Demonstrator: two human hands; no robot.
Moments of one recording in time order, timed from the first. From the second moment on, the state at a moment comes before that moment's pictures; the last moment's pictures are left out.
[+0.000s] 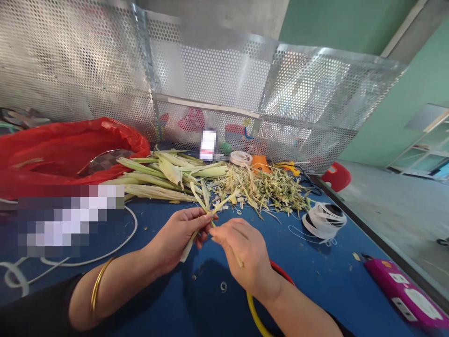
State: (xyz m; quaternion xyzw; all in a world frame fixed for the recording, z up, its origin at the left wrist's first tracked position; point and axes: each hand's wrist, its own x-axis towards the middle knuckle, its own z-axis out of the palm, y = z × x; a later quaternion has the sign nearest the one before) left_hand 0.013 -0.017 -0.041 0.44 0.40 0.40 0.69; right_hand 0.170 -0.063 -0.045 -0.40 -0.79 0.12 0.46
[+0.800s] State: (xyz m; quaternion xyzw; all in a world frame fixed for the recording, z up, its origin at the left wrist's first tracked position) left_hand 0.018 -0.027 -0.049 0.55 0.42 0.29 0.66; right_hand 0.171 -0.048 -0.055 -0.55 -0.43 0.48 0.53
